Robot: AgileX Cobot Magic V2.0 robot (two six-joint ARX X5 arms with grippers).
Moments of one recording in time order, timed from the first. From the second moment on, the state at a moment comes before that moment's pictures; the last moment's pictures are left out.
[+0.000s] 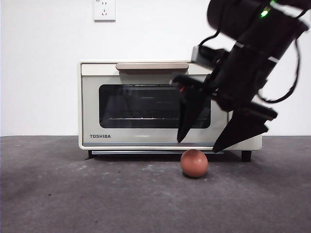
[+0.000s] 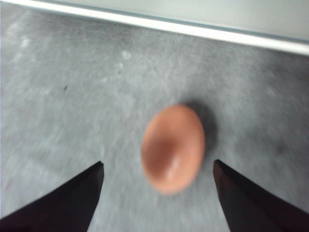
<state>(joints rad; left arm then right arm) -0.10 0.50 0.73 -0.85 0.63 -0.17 0.61 1.54 0.87 -0.23 -0.10 0.45</state>
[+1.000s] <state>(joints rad) -0.10 0.50 0.73 -0.83 0.63 -0.17 0.61 1.70 0.95 -0.25 -0.05 0.45</state>
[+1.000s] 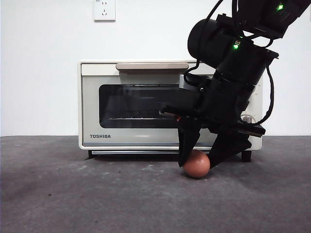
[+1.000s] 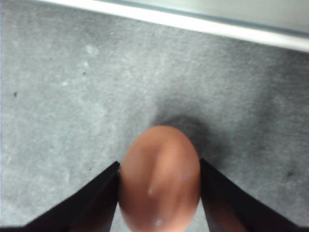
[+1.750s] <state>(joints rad) -0.14 0.63 0.73 -0.64 0.63 -0.19 0.63 1.53 0.96 -0.36 -0.06 0.41</state>
